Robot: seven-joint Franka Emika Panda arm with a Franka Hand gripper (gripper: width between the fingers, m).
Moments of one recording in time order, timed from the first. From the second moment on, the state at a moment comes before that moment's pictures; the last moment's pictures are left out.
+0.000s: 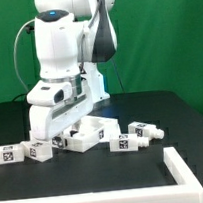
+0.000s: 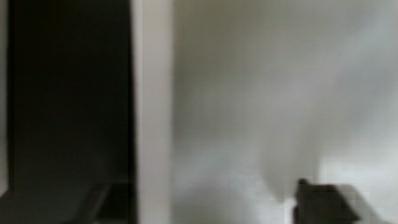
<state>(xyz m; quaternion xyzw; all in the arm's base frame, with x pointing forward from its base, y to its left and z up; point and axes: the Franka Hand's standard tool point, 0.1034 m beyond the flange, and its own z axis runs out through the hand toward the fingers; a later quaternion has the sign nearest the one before) 0.385 -0.054 0.006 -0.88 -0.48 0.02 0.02</state>
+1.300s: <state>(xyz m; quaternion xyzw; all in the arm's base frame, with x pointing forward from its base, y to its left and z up) 0.475 -0.034 0.083 -0.92 -0.39 0.03 0.01</state>
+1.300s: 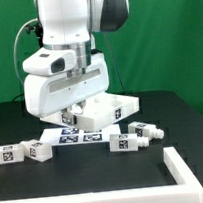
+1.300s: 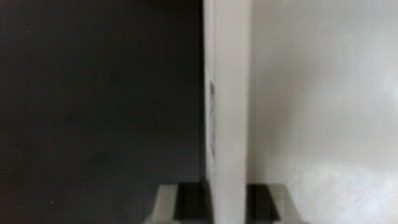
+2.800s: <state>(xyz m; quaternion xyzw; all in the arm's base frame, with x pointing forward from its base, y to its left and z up) 0.574 -0.027 0.058 -0.99 -0.09 0.10 0.04</state>
